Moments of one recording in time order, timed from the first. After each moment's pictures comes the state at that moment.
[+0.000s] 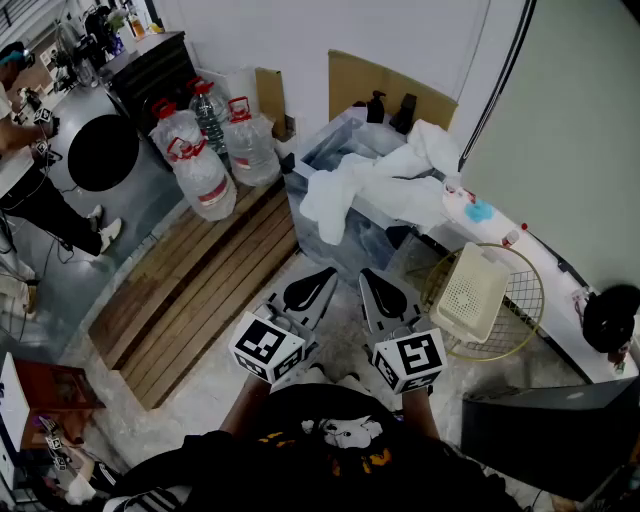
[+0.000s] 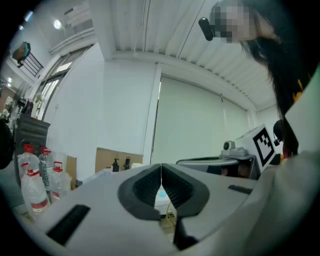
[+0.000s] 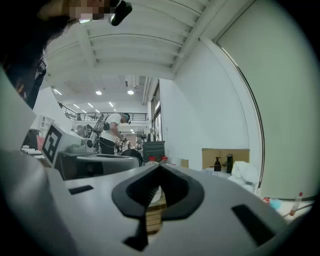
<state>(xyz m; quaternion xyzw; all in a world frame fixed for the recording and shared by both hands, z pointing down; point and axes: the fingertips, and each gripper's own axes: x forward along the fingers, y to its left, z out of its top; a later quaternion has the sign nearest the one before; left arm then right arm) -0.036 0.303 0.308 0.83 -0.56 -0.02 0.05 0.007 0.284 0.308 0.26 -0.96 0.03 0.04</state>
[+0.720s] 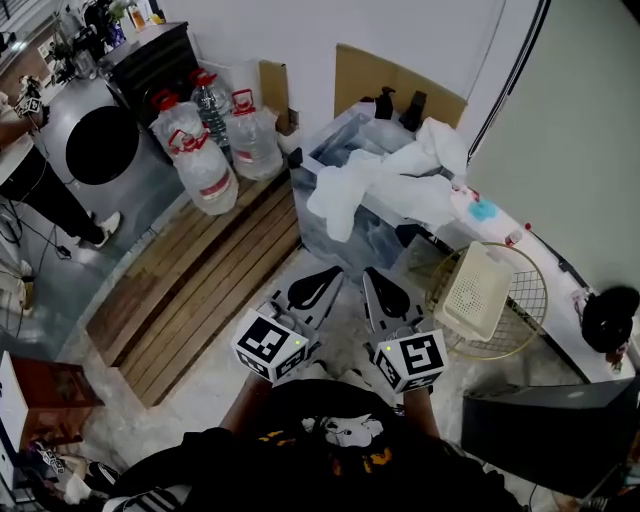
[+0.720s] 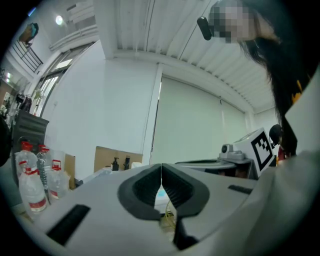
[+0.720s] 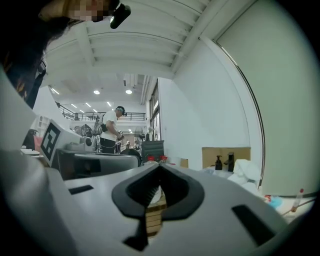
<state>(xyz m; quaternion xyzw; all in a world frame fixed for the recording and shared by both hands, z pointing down) -0.059 0.308 0.313 0.84 -0.54 -0.03 0.05 -0.019 0.287 0.319 0.28 -0.96 0.04 0.04</state>
